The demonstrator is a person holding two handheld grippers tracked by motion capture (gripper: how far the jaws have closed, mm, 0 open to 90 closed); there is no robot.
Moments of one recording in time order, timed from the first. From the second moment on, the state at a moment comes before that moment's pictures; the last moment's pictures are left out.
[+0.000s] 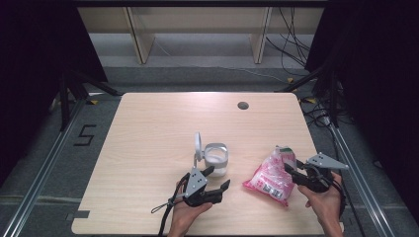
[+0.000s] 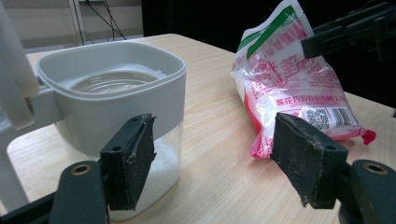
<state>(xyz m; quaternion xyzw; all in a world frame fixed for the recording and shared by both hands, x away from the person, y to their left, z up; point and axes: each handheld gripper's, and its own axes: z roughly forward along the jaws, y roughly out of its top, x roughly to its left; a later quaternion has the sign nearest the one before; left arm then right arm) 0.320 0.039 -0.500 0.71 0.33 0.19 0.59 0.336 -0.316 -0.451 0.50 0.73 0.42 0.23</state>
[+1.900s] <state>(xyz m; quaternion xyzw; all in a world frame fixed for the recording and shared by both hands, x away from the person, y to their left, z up) 0.327 0.106 -0.481 0.70 0.35 0.29 0.55 0.321 -0.277 -0.459 0.43 0.76 0.44 0.21</state>
